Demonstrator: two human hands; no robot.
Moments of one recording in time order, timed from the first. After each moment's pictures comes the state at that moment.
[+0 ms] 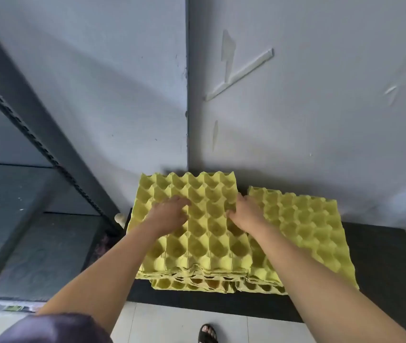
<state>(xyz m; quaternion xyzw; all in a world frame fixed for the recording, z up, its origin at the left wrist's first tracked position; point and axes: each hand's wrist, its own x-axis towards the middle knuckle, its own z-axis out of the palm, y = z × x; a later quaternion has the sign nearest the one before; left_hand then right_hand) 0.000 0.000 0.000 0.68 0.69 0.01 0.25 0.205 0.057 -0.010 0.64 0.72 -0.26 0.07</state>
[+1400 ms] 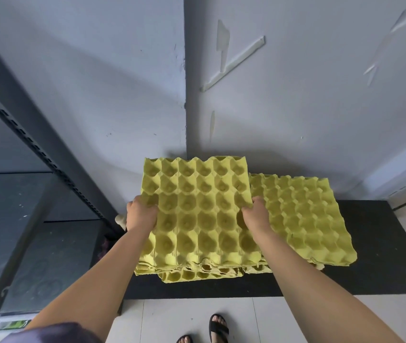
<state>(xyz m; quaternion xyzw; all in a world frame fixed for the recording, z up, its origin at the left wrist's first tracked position) -0.056 -0.027 -0.023 0.35 0.84 0.25 0.33 0.199 -0.001 -0.016 0.76 0.46 -0.40 -0.23</state>
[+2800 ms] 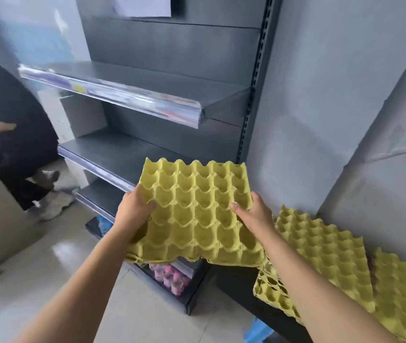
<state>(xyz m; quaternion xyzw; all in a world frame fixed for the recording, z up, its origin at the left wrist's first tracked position) -0.267 -0.413 0.137 0.27 0.87 0.39 0.11 -0.063 -0.230 0.129 0.45 0.77 -0.41 -0.20</state>
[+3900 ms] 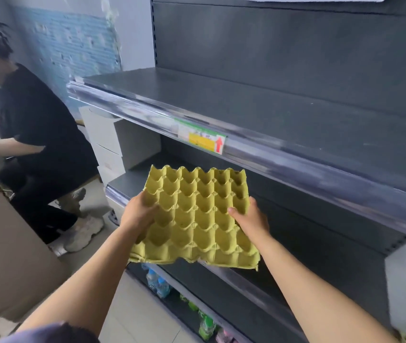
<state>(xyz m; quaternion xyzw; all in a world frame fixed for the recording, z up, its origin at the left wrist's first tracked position) -0.782 -0.410 0.110 0.19 0.87 0.42 0.19 -0.604 -0.224 0.089 0.47 0.78 -0.39 -0.13</state>
